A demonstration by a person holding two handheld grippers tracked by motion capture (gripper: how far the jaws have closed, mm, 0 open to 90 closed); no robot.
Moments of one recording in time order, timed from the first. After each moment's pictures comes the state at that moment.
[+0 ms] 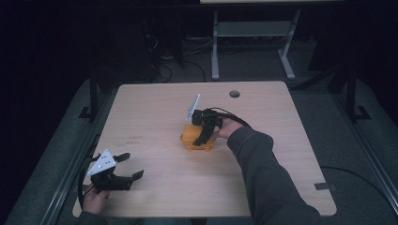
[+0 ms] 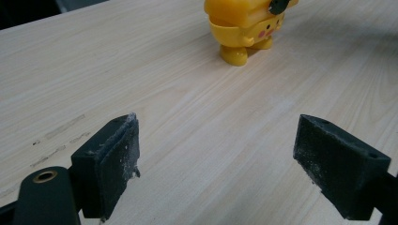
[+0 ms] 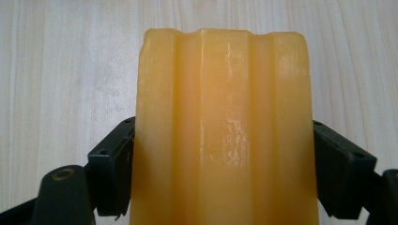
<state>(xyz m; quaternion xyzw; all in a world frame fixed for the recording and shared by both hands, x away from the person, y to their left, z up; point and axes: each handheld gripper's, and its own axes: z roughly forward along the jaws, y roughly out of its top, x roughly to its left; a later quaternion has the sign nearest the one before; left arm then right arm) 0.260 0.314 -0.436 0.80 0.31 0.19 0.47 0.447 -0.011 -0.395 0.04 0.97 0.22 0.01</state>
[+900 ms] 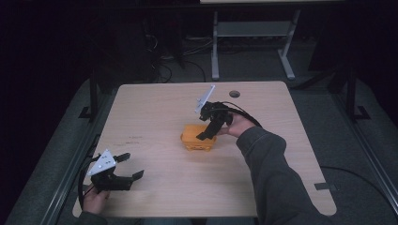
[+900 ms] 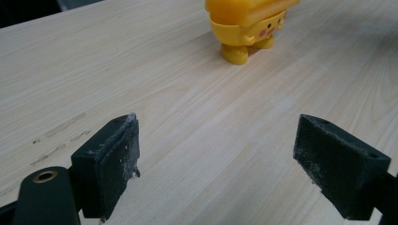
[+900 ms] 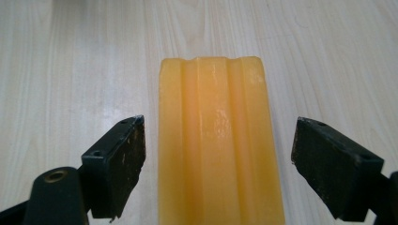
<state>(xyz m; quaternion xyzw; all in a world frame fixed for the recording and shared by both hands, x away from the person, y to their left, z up) 0.260 0.314 -0.437 0.80 0.32 0.19 0.47 0.435 -0.044 -0.357 0.07 0.95 0.29 0.04</state>
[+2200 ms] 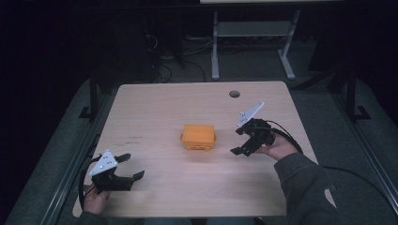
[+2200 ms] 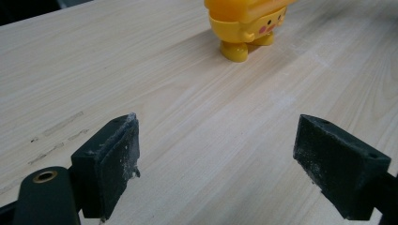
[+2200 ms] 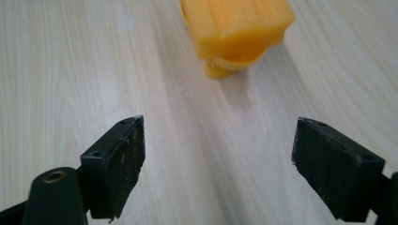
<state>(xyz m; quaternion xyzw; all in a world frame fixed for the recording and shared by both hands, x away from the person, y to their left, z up) 0.260 0.312 -0.437 0.80 0.32 0.19 0.46 0.376 -0.157 -0.377 0.17 0.93 0.31 0.05</state>
